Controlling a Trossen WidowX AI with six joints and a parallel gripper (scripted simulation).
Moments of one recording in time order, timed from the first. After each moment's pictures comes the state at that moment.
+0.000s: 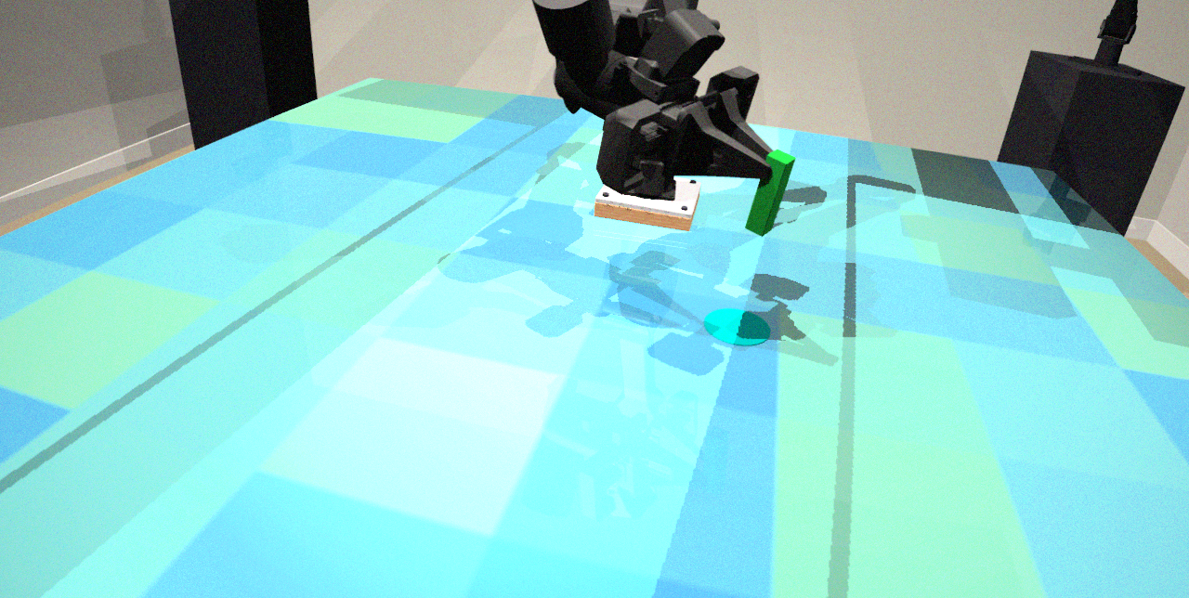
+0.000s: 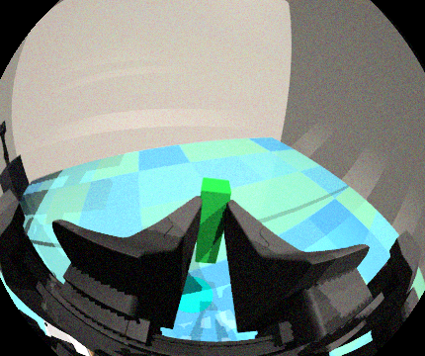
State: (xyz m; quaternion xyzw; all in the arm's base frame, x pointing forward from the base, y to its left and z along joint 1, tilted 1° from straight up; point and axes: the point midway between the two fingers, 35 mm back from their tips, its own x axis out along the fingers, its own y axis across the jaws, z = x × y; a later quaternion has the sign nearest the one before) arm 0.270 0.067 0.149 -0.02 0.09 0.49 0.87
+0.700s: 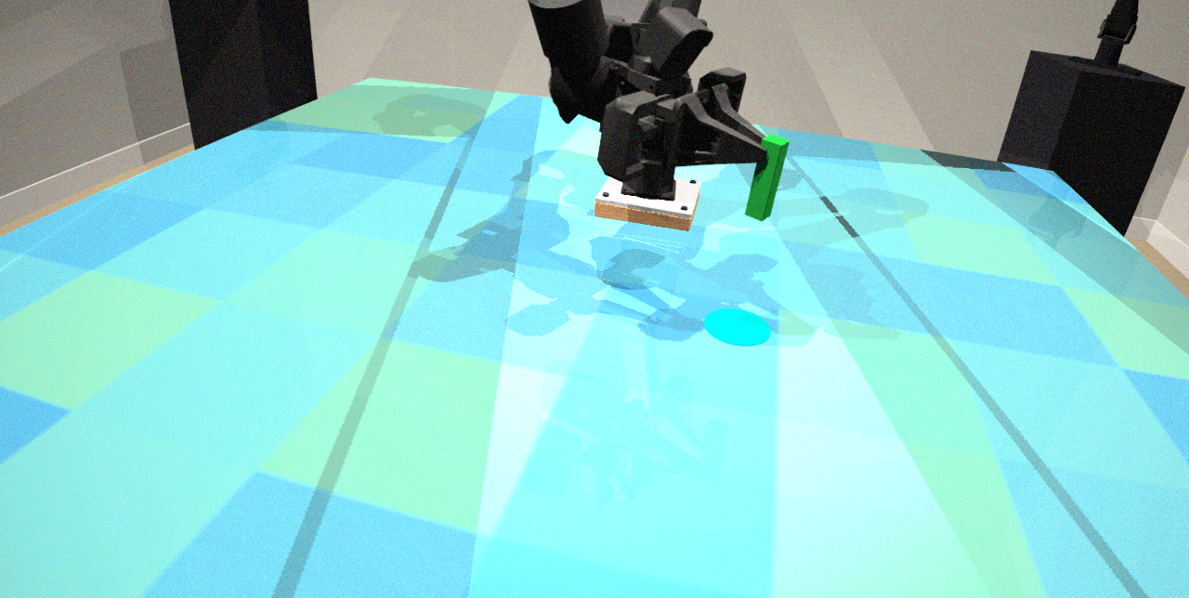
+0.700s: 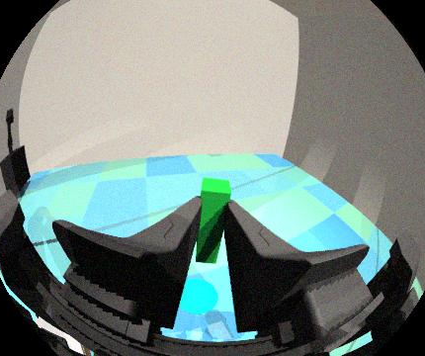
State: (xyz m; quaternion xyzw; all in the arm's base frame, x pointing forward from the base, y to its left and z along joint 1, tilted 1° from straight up) arm 0.250 0.064 0.150 -0.02 0.04 0.50 0.86
